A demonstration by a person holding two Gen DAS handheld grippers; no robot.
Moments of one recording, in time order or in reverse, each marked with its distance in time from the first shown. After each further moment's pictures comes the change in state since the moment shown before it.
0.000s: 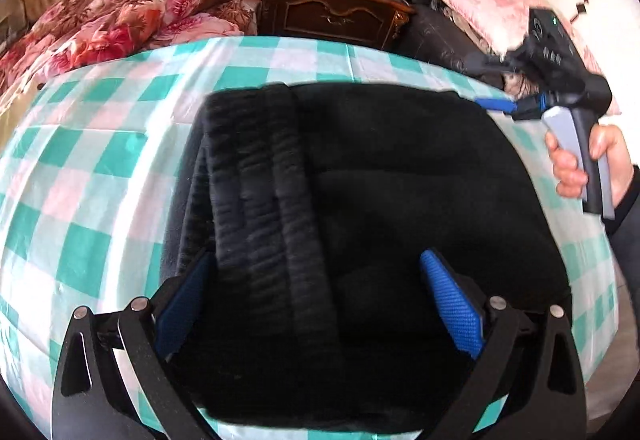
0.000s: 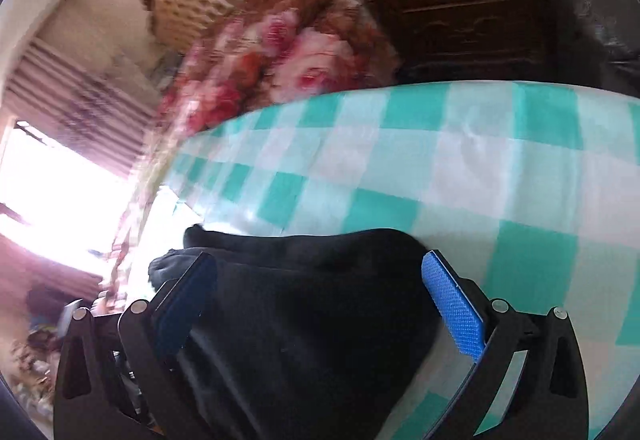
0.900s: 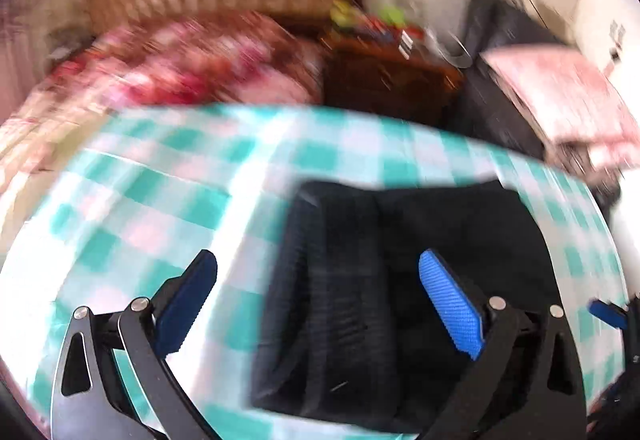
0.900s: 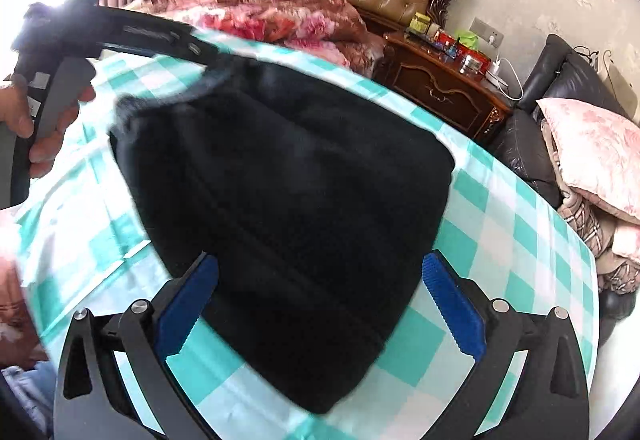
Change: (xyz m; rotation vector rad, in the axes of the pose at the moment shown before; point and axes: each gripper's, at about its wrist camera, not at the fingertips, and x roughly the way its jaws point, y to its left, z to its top) left arm -0.073 0.025 0.017 -0.106 -0.227 0.216; right arm -0.058 0.141 -0.225 -0.582 -0.204 -0.455
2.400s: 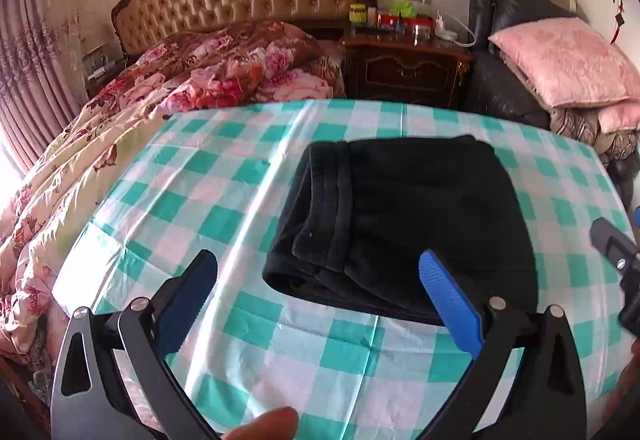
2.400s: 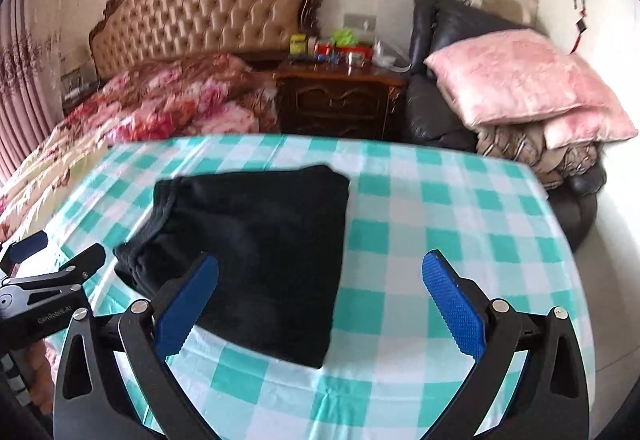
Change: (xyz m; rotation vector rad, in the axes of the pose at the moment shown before) left arm -0.095 -0.065 -0.049 0.085 0.067 0.133; right arm -0.078 -0.025 0.016 0.426 -0.033 -0.172
